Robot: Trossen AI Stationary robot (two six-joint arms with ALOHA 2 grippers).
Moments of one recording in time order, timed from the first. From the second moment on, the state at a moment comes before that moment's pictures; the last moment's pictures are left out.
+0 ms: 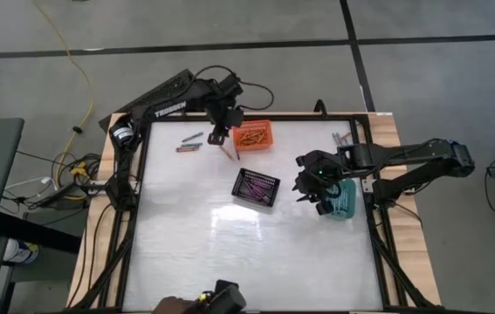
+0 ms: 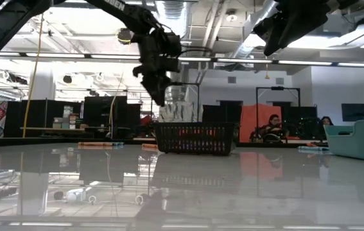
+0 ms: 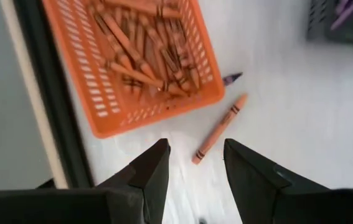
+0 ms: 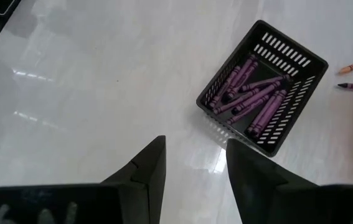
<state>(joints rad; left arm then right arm) 0.63 2.01 1.81 -1.04 0.15 0.82 0.03 1.21 1.06 -0.77 -0.13 -0.26</state>
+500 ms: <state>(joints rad) 0.64 2.01 1.55 -0.88 0.15 0.90 0.03 1.21 1.06 -0.78 -0.13 -0.27</state>
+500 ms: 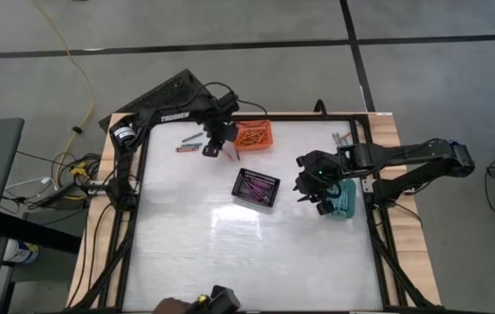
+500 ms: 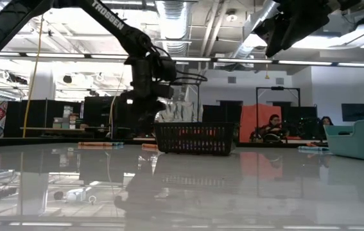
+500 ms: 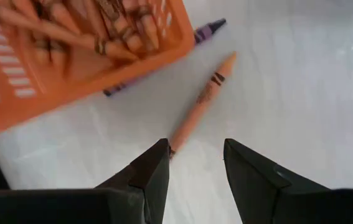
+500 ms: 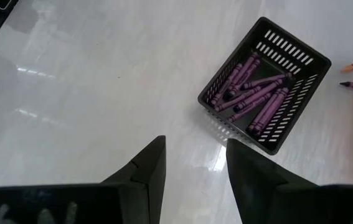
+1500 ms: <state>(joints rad) 0.58 2.01 1.32 -0.76 0.17 0.88 0.03 1.21 1.06 -0.74 -0.13 -0.26</state>
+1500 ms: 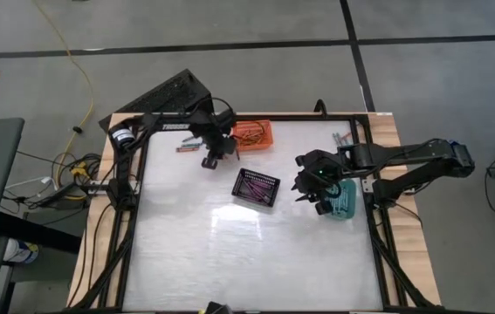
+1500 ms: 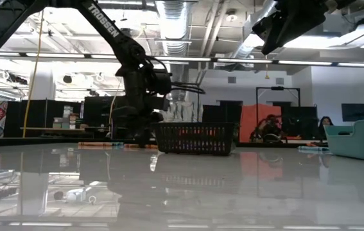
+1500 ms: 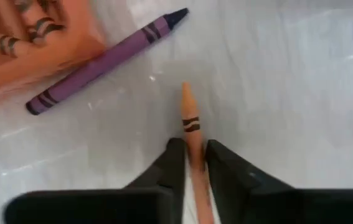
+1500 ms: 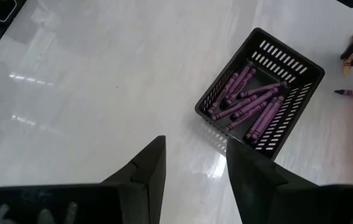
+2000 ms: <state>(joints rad) 0.47 1.89 1.37 -0.89 0.14 0.82 0.03 1.21 1.06 -0.75 -0.13 -0.24</state>
